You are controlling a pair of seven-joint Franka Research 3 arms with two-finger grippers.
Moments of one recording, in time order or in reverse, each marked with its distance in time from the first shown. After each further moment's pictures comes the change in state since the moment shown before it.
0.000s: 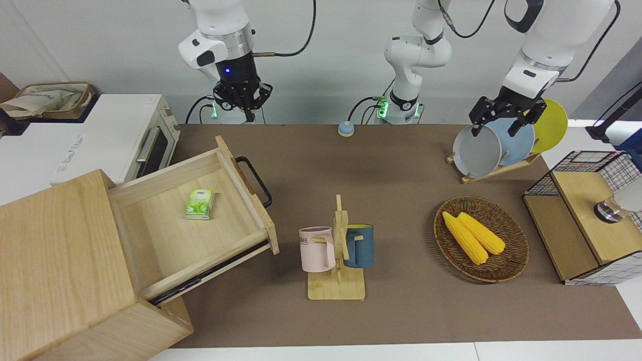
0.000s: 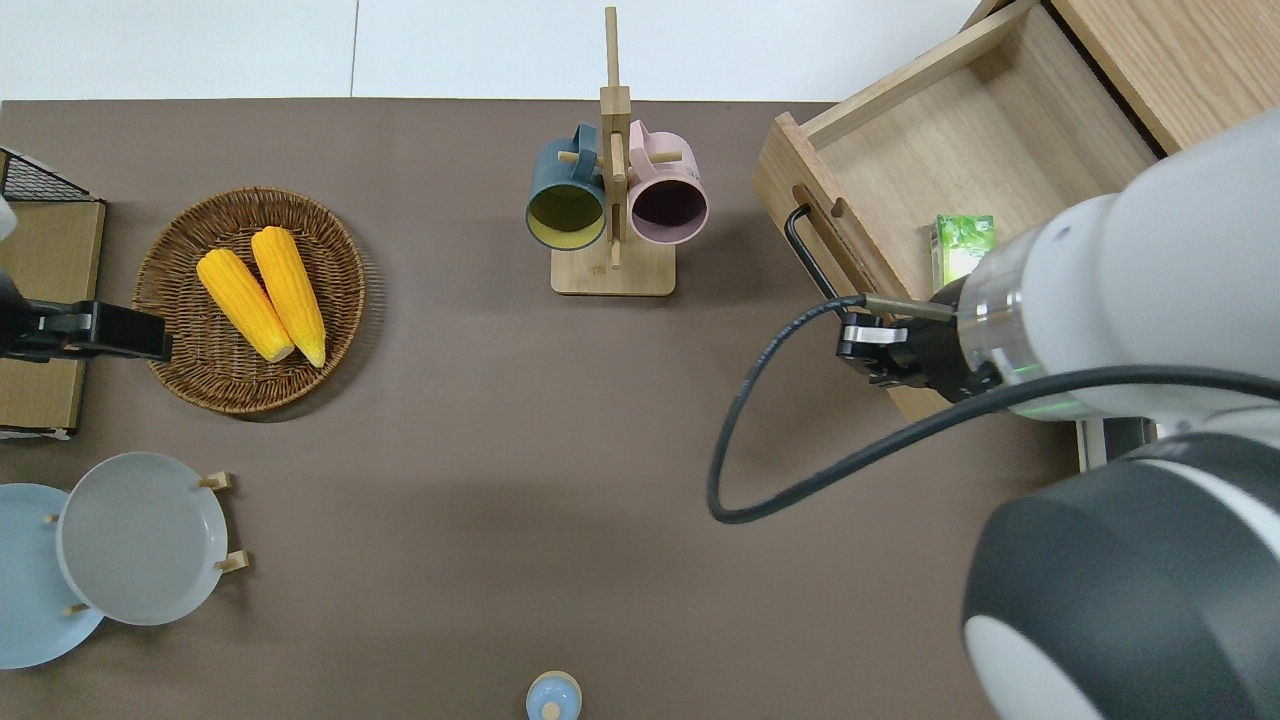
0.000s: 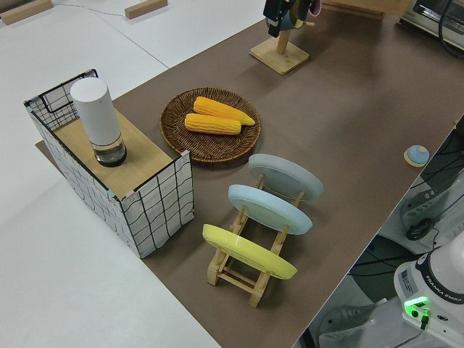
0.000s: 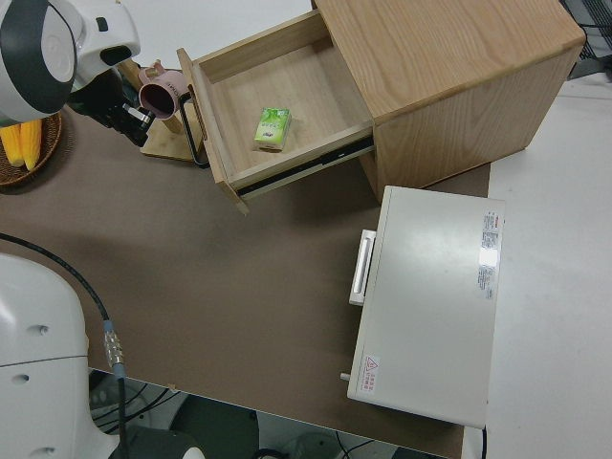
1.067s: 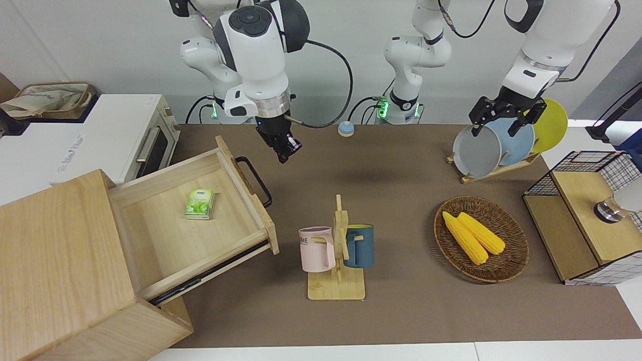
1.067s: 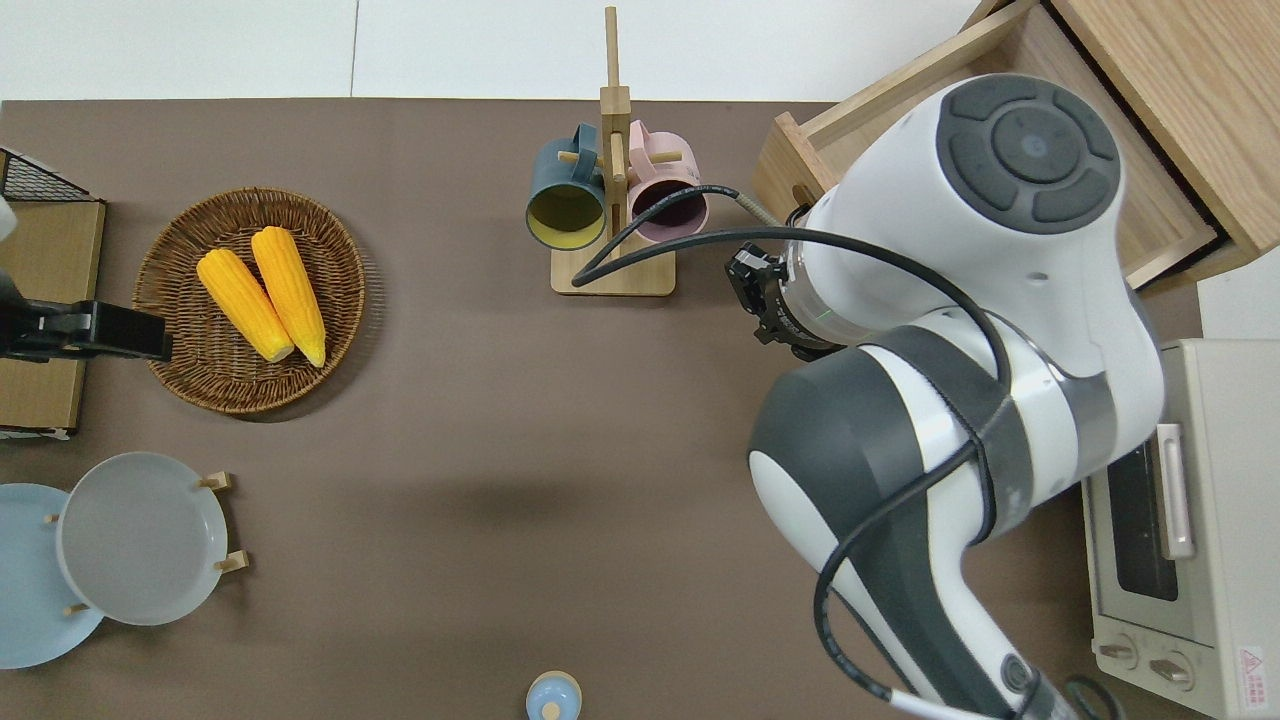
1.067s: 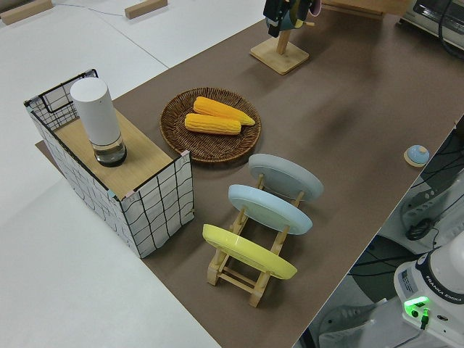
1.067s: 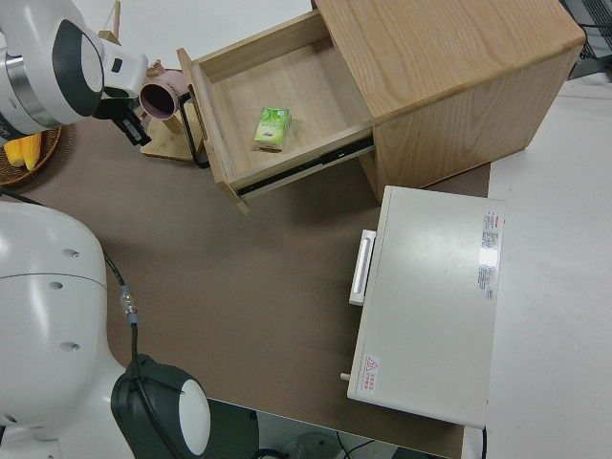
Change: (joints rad) left arm 0.000 0.000 0.000 0.000 0.000 0.000 0.000; right arm 0.064 0.190 -0.009 -0.002 0.000 0.176 0.588
